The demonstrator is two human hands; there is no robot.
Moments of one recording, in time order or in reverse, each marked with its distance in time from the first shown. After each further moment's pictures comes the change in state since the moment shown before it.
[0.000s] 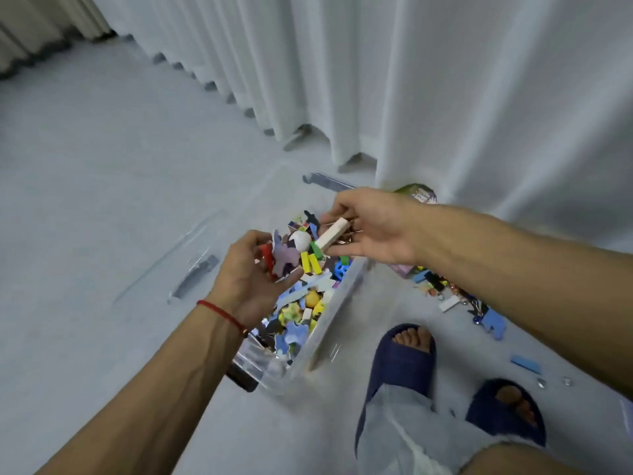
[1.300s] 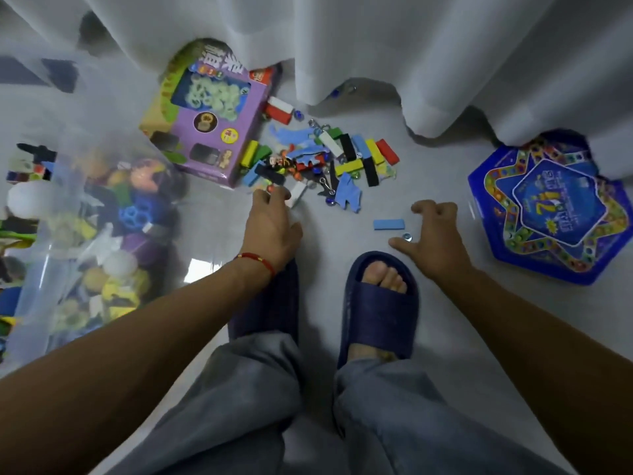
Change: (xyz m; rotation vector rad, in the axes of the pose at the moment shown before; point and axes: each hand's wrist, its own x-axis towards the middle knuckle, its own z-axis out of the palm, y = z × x) left_hand 0.156 -0.308 0.127 1.663 -0.454 0.664; right_hand -0.043 0.355 -0.325 -0.722 1.054 0.107
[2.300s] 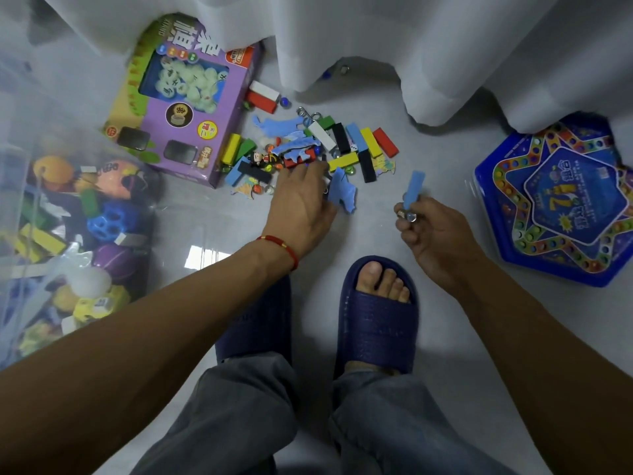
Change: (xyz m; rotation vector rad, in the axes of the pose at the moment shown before) left_hand 0.042 0.043 0.026 0.103 0.053 0.332; right_hand 0.008 -0.026 -0.015 1.421 -0.198 0.337
